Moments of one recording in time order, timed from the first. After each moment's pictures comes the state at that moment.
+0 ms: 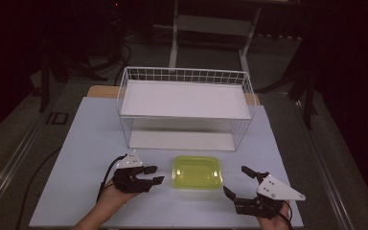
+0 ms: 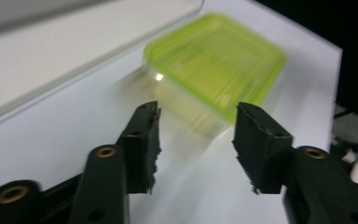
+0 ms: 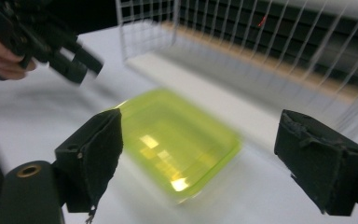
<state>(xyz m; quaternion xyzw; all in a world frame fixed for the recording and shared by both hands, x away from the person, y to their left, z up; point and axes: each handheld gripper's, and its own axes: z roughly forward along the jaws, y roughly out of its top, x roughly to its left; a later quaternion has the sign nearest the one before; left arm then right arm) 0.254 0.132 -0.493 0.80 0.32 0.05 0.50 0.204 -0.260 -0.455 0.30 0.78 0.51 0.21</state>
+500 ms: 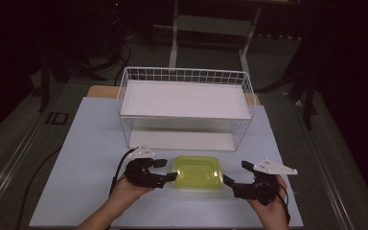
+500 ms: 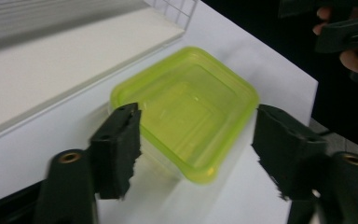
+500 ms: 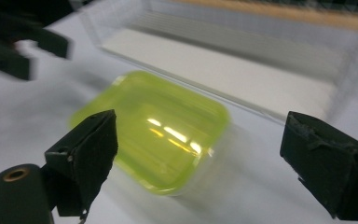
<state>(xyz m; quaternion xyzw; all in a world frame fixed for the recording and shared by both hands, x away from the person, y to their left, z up) 0.273 0.096 -0.474 0.79 0.36 0.01 0.50 0.244 -0.259 -0.455 0.42 0.76 0.46 0.16</state>
